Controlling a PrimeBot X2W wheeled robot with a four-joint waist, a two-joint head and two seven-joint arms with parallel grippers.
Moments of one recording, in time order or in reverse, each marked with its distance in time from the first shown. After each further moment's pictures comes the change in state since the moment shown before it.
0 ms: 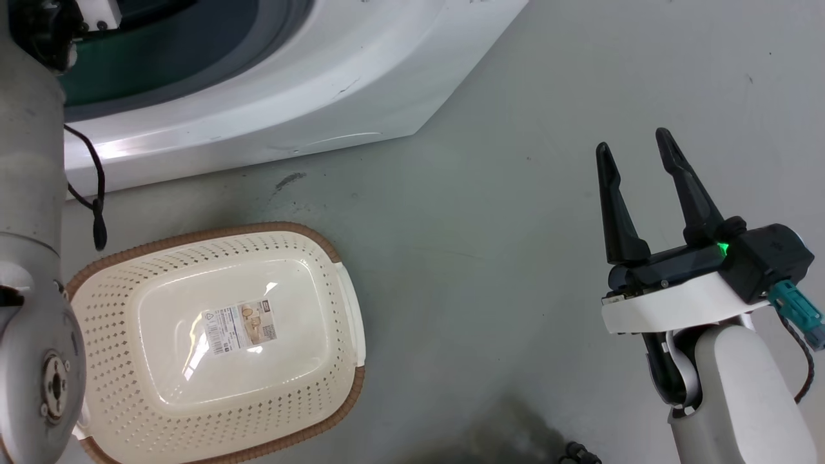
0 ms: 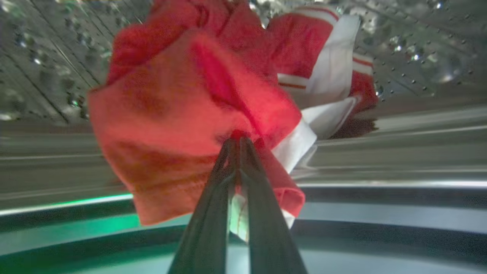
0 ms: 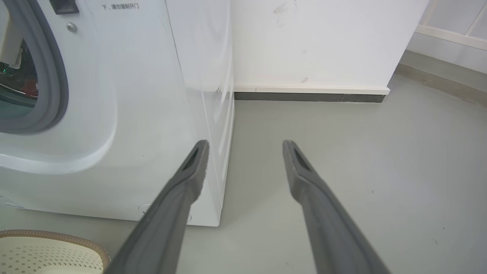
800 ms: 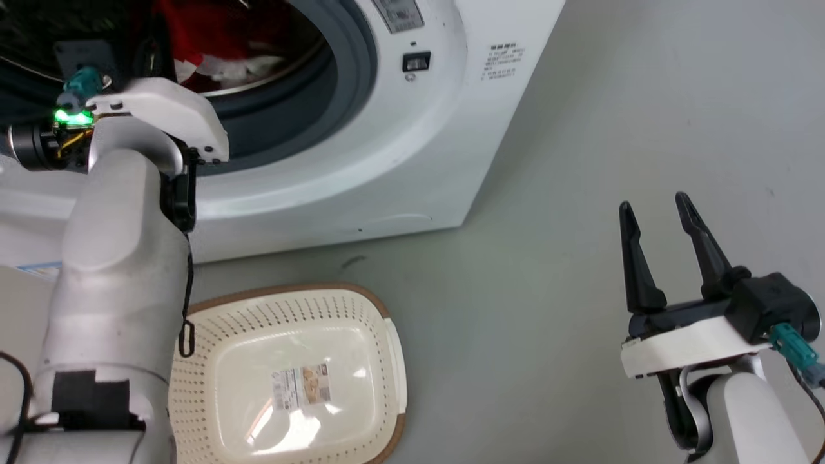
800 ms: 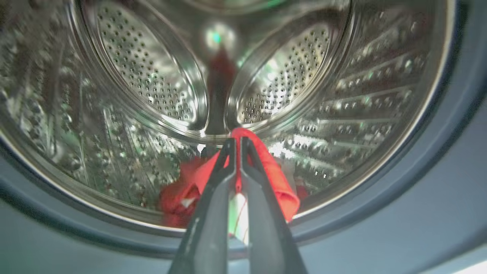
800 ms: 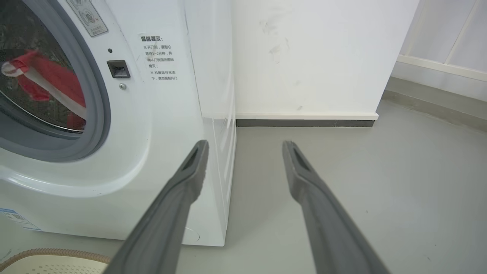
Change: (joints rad) left arm 0.401 -0.110 -0.013 -0.195 -0.042 0.012 -0.731; right arm 0.112 0.000 -0.075 0.041 -0.042 0.000 0.000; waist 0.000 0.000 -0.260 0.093
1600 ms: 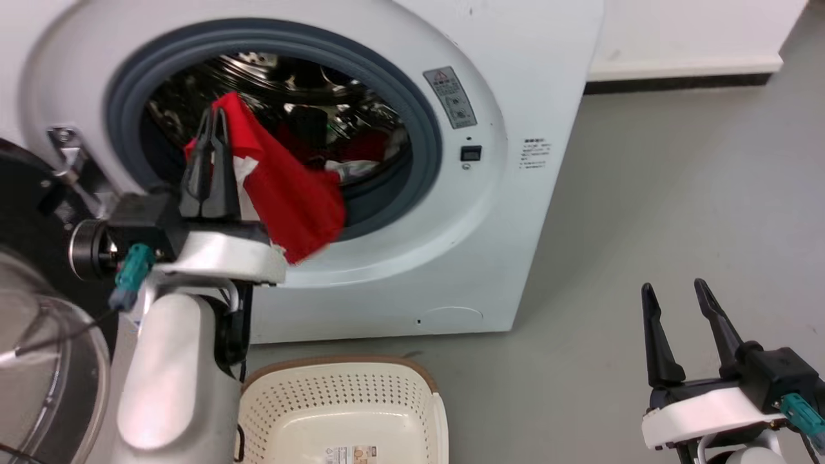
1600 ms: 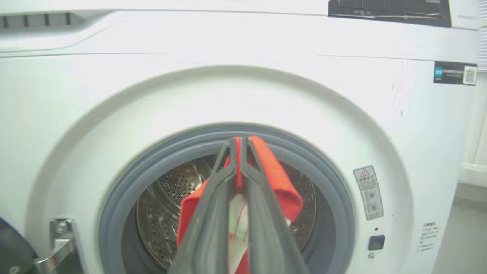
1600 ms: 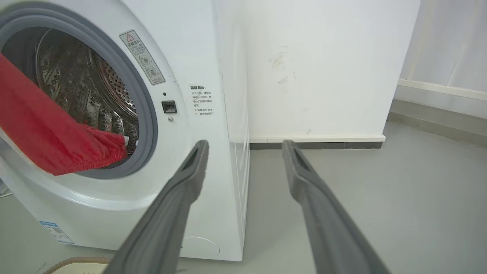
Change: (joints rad) left arm 0.537 -0.108 0.026 -0.718 0.033 -0.047 -0.004; right arm 0.193 0.000 -0.066 -0.002 -0.004 0.000 0.000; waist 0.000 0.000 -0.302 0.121
